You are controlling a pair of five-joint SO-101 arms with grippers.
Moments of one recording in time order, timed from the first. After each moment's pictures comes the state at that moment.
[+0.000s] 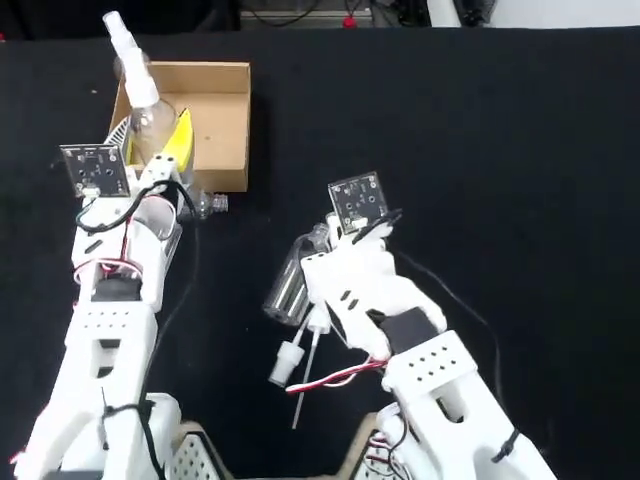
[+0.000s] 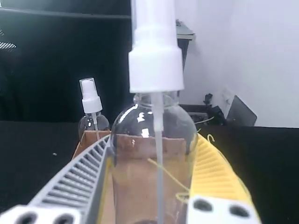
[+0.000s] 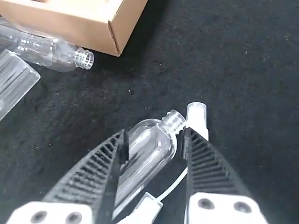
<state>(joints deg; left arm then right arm) -7.1 -40.7 66.4 -19.5 0.9 -24.7 -54.0 73.3 30.1 -5.3</state>
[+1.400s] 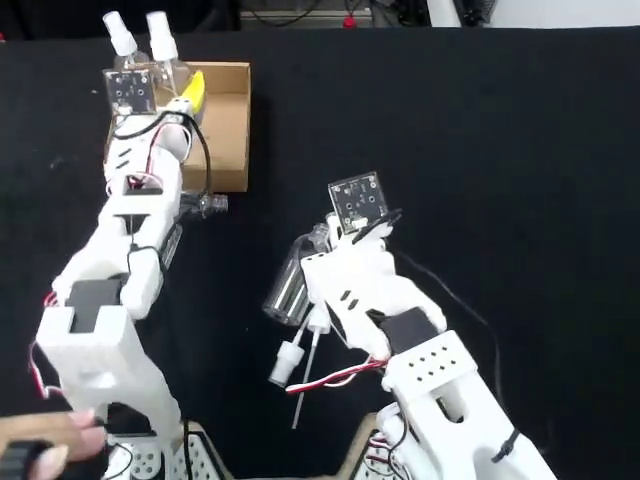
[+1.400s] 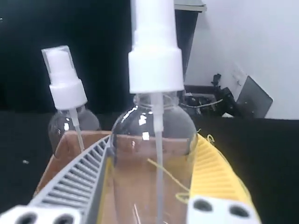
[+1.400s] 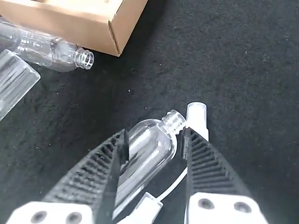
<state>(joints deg) -7.9 17.3 22.8 -29.1 0.9 -24.7 -54.0 73.3 30.1 -5.3</state>
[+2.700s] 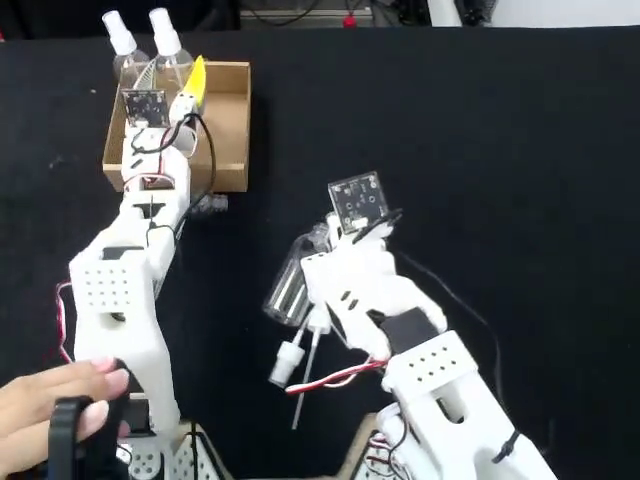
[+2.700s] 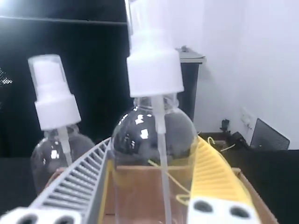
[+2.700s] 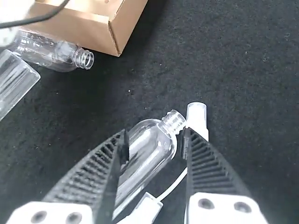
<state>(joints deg) -8.2 47.4 -0.2 -49.2 -2.2 -24.7 -54.0 73.3 30.1 -5.3</state>
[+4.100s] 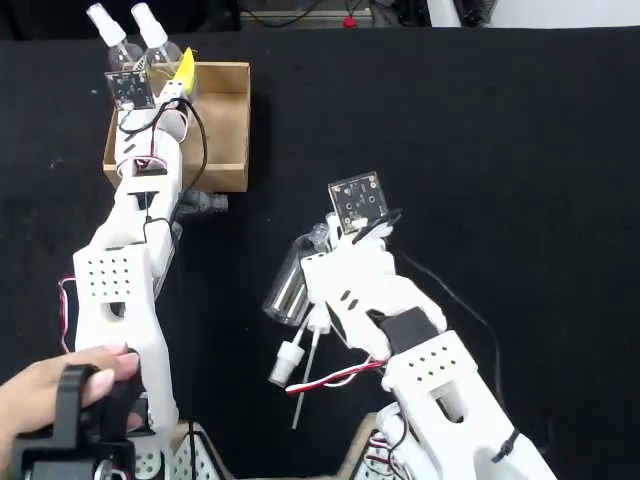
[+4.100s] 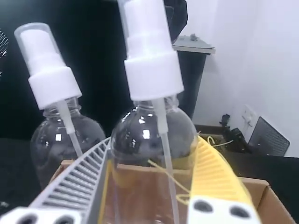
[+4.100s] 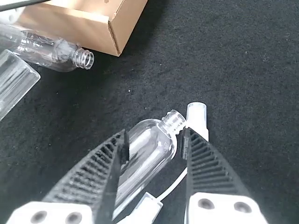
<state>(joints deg) -10.1 54.1 -16.2 -36.5 2.8 -24.7 -54.0 73.3 30.1 -5.3</state>
